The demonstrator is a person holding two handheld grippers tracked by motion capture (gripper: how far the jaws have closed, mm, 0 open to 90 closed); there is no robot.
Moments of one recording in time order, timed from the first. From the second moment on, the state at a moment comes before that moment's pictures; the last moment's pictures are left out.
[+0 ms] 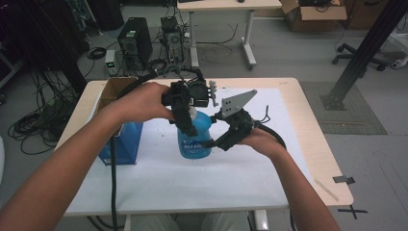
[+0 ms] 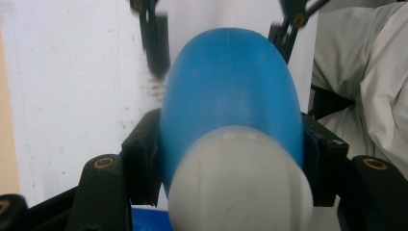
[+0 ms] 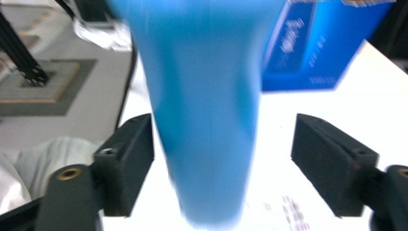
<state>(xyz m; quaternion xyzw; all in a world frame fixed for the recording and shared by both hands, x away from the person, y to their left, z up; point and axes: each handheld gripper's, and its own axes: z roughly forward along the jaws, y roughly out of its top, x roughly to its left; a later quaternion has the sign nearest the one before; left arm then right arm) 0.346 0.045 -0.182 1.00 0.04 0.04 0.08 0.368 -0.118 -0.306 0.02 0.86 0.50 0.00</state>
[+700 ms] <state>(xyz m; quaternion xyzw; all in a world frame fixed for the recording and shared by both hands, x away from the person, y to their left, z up) 0.363 0.063 -0.162 0.99 0.12 0.08 0.06 0.358 -0.192 -0.291 0.12 0.90 0.42 0.07</state>
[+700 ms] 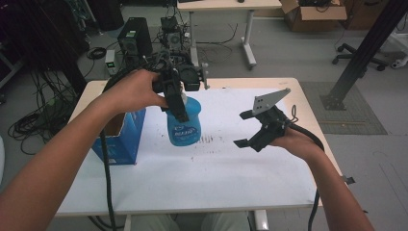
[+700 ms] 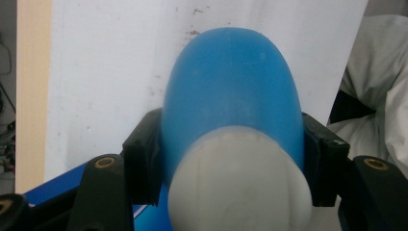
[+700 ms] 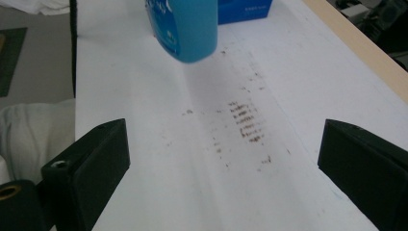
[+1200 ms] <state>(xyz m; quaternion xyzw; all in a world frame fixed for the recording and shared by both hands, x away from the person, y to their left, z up) 0.384 0.078 -0.137 0.97 0.22 0.09 0.05 0.356 -0.235 -0.292 0.16 0.91 0.36 0.09</state>
